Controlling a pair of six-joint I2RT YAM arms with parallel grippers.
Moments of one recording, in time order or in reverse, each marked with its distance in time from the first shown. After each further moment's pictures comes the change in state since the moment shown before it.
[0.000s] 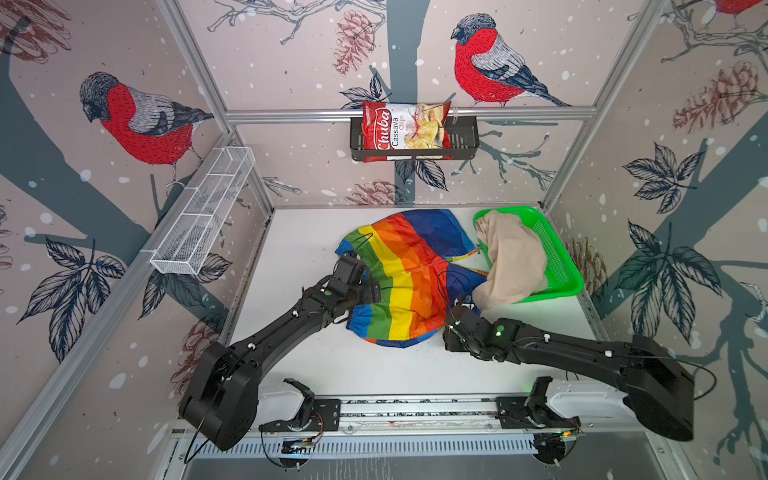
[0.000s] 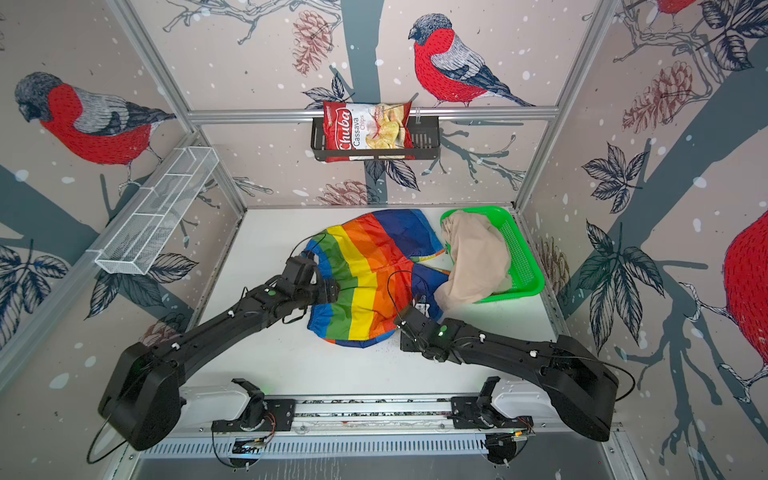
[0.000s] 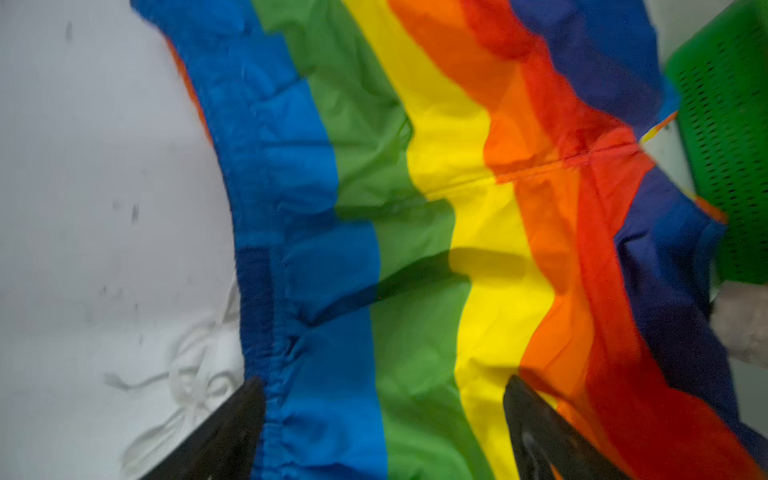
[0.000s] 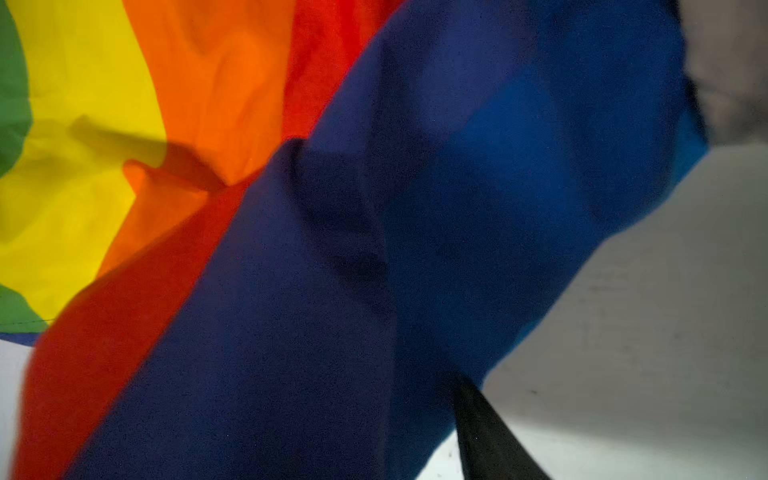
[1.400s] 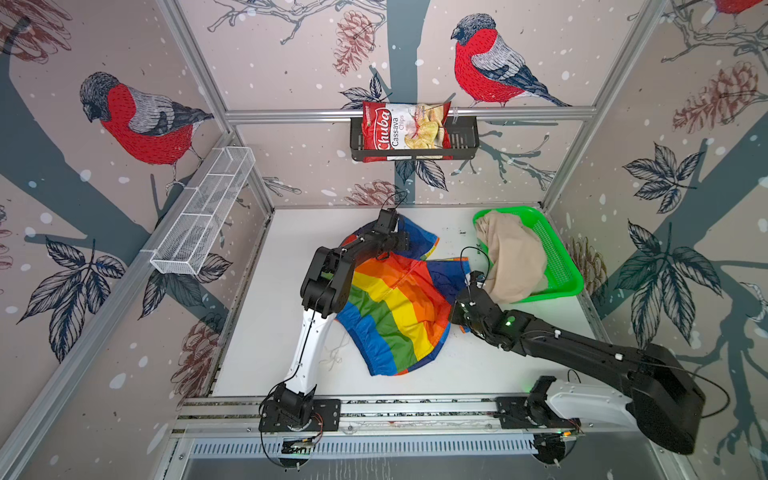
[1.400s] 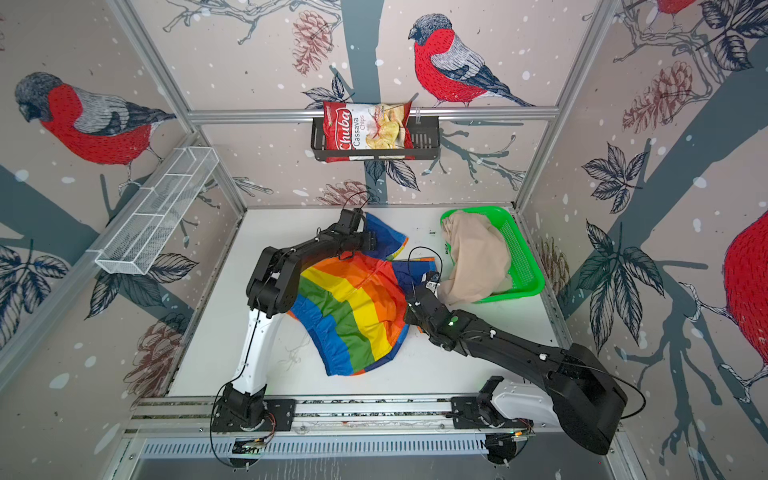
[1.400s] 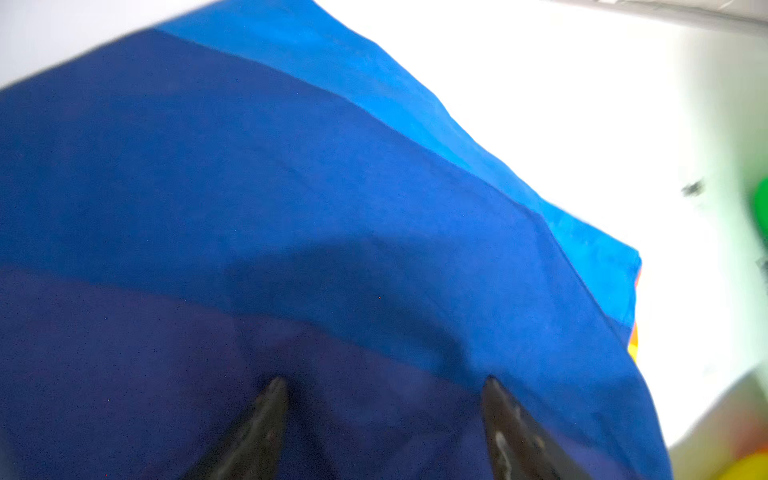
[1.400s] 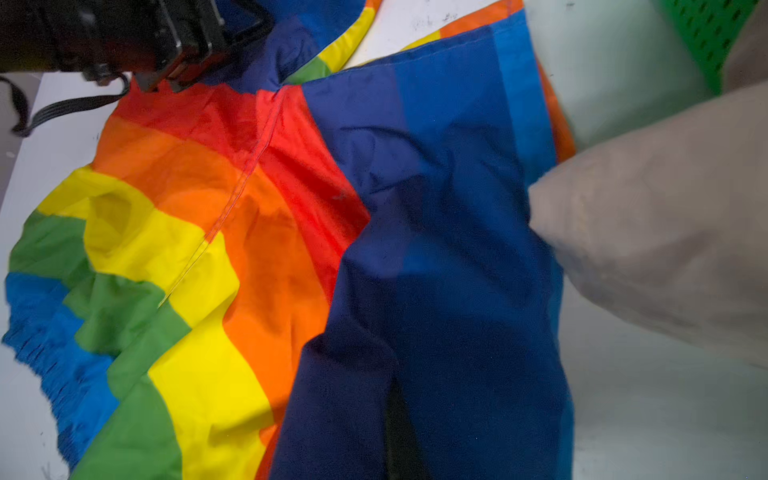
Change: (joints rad) left arm 0.055 1.178 1.136 0.163 0.141 0.208; right arm -0.159 -0.051 0.011 0.240 0.082 -0.057
